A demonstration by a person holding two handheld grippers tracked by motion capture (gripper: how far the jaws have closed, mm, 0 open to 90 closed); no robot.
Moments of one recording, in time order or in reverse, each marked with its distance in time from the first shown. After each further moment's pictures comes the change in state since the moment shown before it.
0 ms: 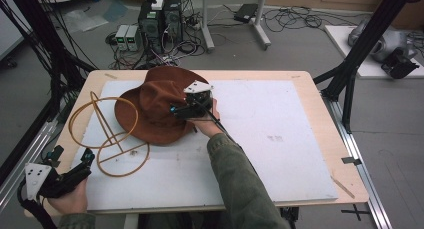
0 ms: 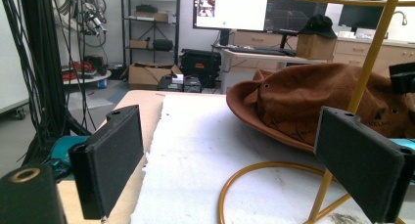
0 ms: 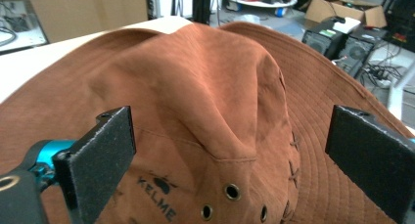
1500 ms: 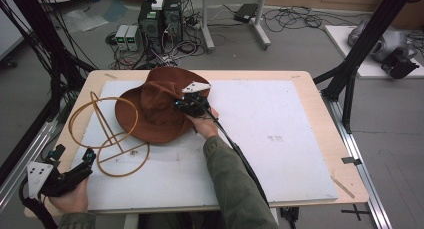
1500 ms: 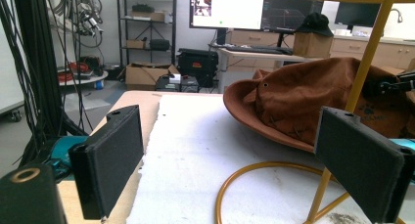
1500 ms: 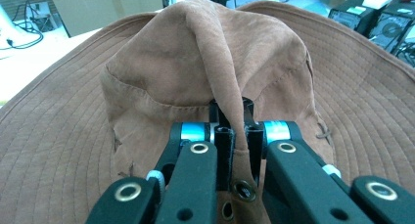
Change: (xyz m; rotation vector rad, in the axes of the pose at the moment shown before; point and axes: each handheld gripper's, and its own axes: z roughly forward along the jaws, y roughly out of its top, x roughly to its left) left arm -0.001 0.000 0.003 0.004 -0.015 0.009; right arm -0.002 -0.005 0.012 0.037 0.076 0.057
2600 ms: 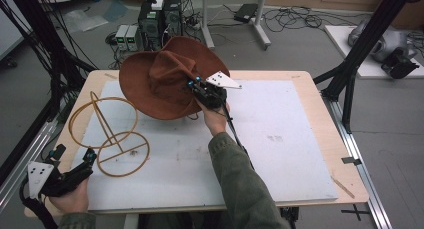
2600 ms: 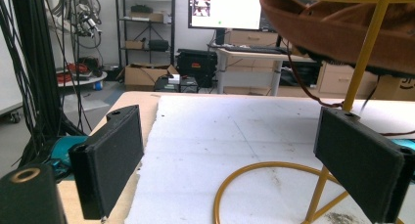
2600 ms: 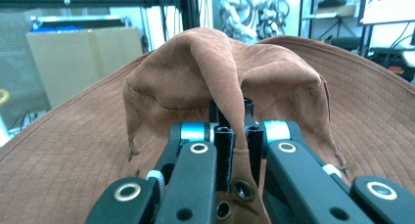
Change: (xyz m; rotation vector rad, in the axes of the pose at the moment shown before) left arm -0.001 0.000 0.000 -0.001 -0.005 0.005; right arm -0.012 0.025 -0.068 -0.418 -0.077 0.083
